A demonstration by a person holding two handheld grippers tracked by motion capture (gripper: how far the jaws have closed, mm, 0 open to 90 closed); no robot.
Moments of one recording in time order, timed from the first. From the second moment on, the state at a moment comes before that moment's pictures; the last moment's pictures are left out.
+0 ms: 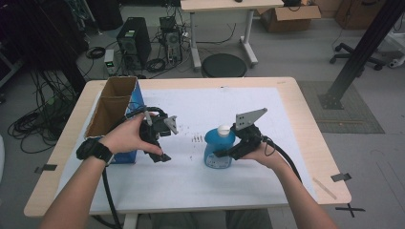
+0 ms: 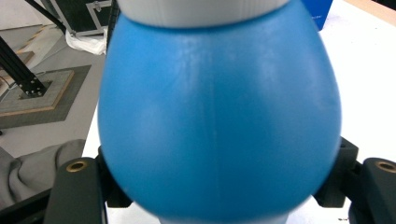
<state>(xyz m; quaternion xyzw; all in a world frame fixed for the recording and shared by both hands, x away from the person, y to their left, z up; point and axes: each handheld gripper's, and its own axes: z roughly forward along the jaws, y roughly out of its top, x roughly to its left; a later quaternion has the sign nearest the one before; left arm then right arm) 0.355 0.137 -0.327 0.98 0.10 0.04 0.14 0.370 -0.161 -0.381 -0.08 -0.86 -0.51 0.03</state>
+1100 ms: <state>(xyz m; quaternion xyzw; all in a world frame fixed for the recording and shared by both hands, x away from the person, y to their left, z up) 0.354 0.136 -0.320 0.98 0.09 0.04 0.15 0.364 -0.164 -0.375 -0.05 -0.86 -0.50 -0.01</state>
